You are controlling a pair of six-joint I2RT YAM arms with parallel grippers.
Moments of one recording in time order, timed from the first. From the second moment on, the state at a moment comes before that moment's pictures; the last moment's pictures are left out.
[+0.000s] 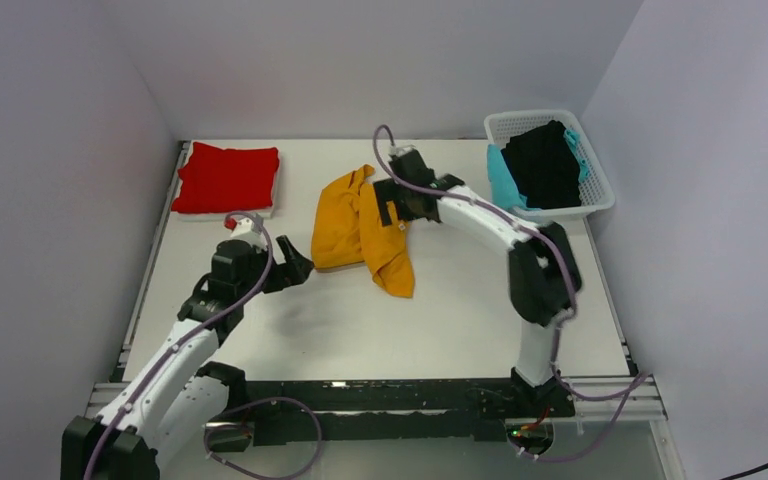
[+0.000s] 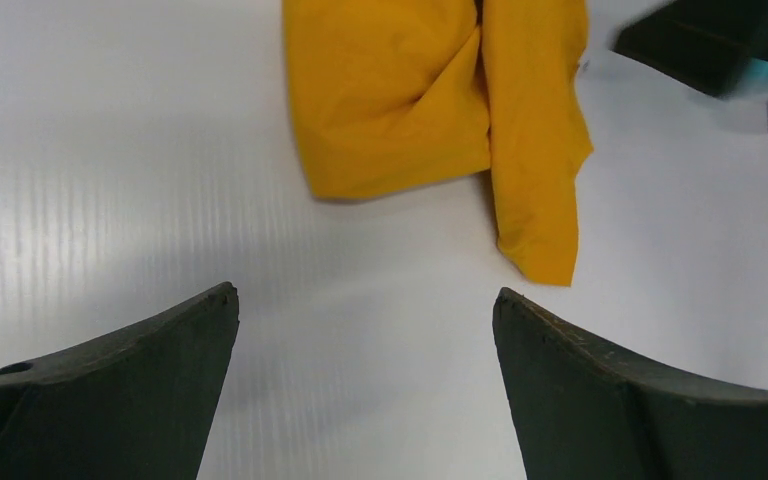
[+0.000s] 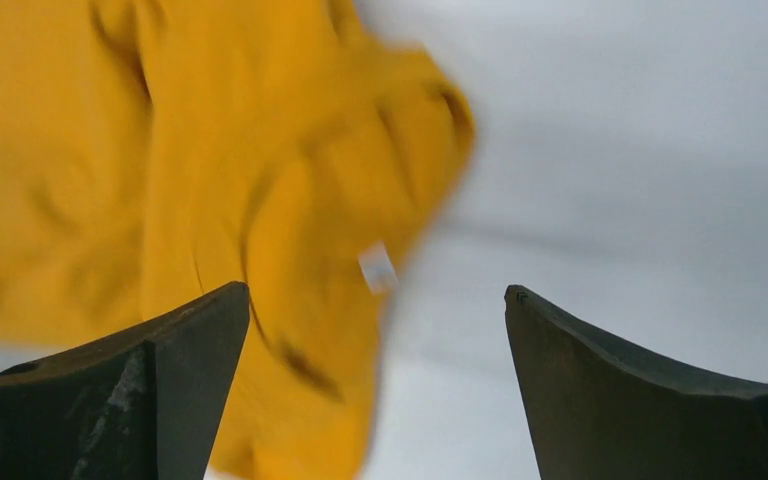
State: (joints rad) left arm -0.28 0.75 0.47 -0.19 0.10 -0.56; right arm 0.59 2.03 1.70 -0.56 0.18 0.24
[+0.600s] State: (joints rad) left arm -0.29 1.39 0.59 0.09 0.24 -0.63; right arm 0.67 1.27 0.71 0.01 -0.13 0.54
